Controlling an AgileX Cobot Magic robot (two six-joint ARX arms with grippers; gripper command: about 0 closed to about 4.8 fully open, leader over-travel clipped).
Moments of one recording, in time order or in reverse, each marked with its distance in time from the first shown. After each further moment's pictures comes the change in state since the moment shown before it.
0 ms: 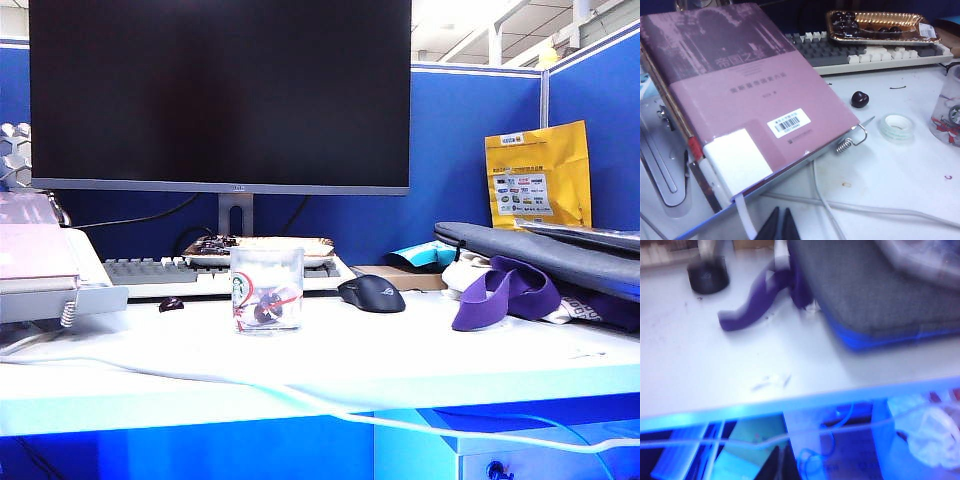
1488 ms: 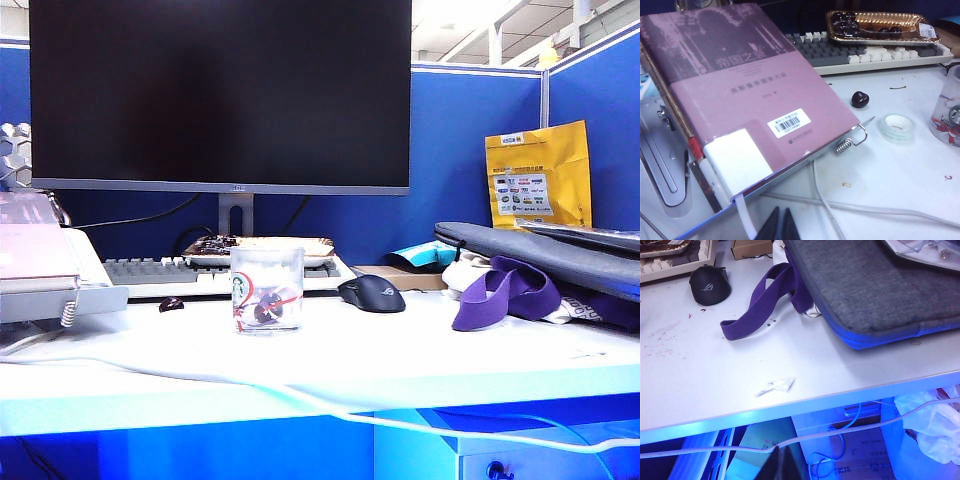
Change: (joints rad) left arm 0.000 0.000 0.000 0.000 0.000 0.000; right arm 0.001 -0.008 0.000 0.000 0.000 0.061
